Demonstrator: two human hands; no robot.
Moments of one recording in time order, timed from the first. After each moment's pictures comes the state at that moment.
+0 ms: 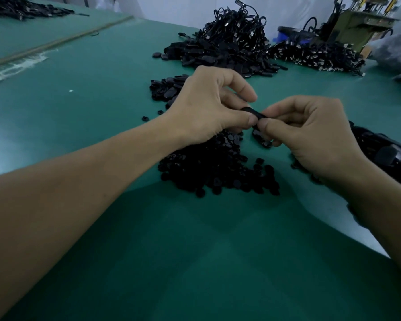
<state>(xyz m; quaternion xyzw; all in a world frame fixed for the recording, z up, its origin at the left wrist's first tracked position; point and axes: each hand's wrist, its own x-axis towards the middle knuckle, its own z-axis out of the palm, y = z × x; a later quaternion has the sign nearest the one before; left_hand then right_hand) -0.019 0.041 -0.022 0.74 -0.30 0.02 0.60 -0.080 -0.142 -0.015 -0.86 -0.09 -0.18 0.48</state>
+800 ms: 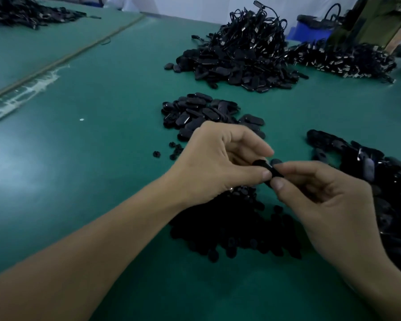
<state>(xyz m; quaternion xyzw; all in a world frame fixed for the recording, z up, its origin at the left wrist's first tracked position) -0.017 0.054 -0.026 0.70 -0.30 -0.04 0.64 -0.095 -0.127 -0.032 -0.83 -0.07 -0.20 0.52</state>
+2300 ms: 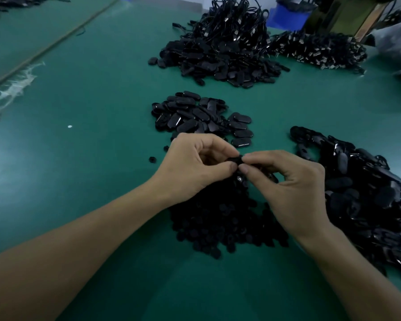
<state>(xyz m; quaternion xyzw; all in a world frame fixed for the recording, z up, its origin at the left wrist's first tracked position) -0.003 0.075 -0.036 0.72 -0.25 -0.06 0.65 -0.065 -0.110 -0.030 -0.88 -0.14 -0.31 0.34</state>
